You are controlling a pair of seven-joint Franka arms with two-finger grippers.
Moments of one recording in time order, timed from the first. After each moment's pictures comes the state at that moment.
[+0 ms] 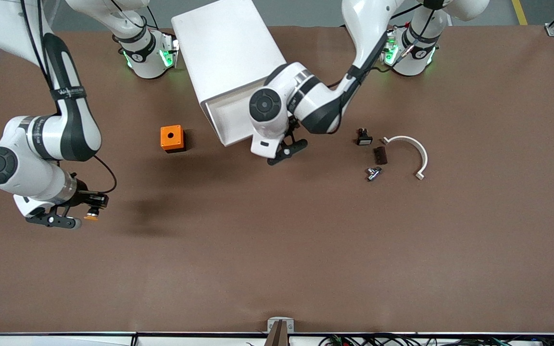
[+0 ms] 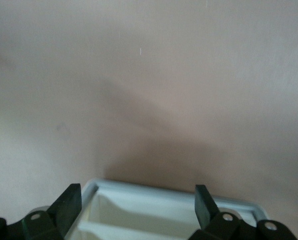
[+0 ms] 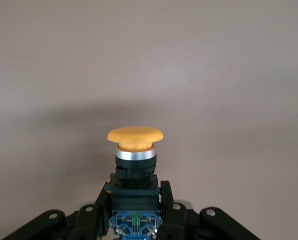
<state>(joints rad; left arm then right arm) -0.88 0.67 -0.03 -1.36 -0.17 1.82 -1.33 0.04 0.38 -0.12 -1.89 -0.01 2.28 0.05</state>
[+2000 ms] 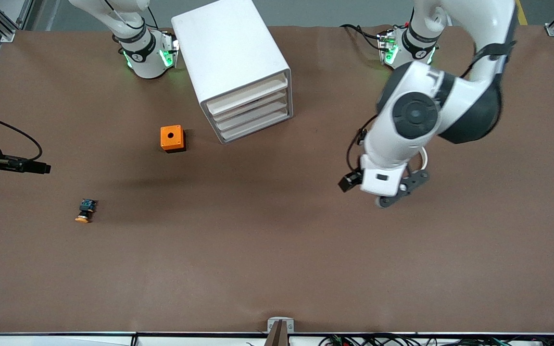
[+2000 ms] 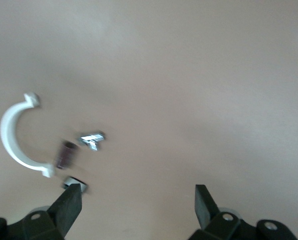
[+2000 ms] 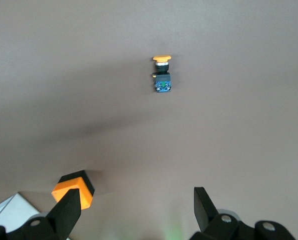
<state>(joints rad) -0.36 0.42 -0.10 -1.36 0.02 1.71 -0.96 -0.07 0.30 -0.08 -1.42 0.00 1.48 0.03</state>
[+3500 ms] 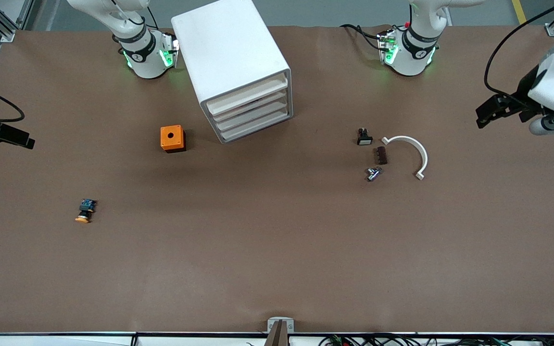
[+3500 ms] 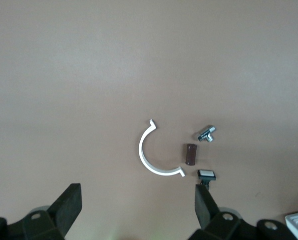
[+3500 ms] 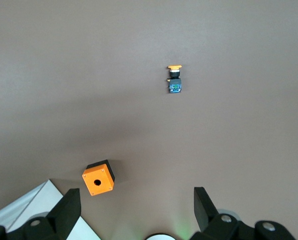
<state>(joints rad) -0.04 -0.11 -0.08 -1.72 0.04 1.59 -0.21 0.01 0.20 -0.08 -1.27 0.00 1.33 0.07</state>
